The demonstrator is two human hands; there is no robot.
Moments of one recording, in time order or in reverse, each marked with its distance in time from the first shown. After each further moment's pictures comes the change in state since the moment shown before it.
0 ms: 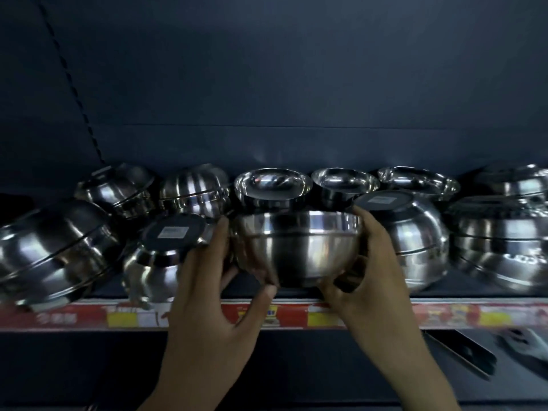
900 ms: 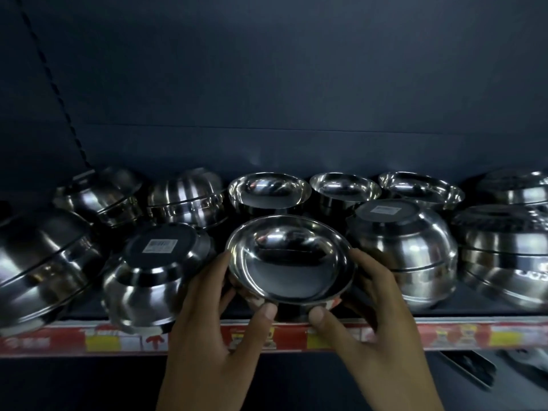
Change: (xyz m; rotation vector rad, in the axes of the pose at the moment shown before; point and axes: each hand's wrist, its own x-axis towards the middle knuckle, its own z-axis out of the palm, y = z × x) left_hand 0.001 -0.016 0.011 -0.055 -0.049 -0.094; right_hand -0.019 0.004 0.007 0.104 0.003 -0.004
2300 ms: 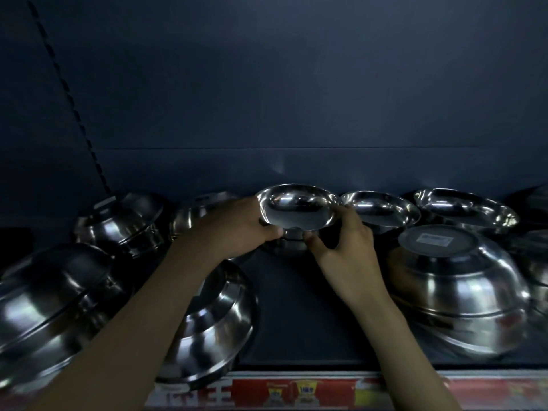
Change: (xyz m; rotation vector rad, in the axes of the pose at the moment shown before) left_hand 0.204 -0.001 -0.016 0.684 -0.566 0.012; right_hand 0.145 0.026 0.070 -0.319 0.089 0.064
